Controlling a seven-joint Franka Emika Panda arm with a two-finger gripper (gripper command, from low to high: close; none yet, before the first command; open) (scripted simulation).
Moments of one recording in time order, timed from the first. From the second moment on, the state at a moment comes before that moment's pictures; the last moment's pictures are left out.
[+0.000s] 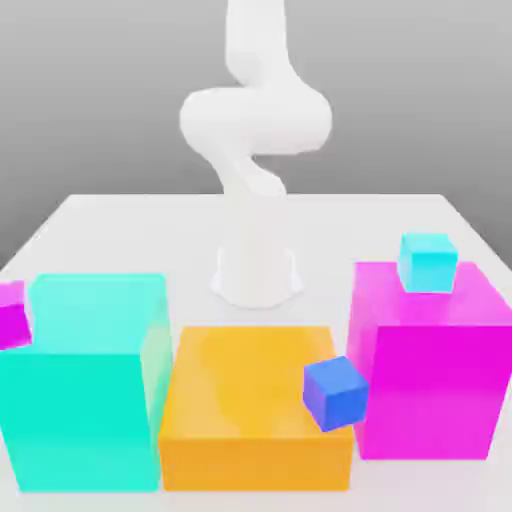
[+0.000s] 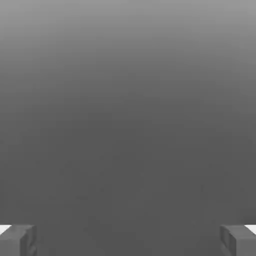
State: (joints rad) arm -0.06 -0.71 -0.04 -2.34 -0.02 2.35 0.83
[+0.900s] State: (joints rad) arm -0.61 0.20 -0.37 -2.54 -0.18 2.70 0.45
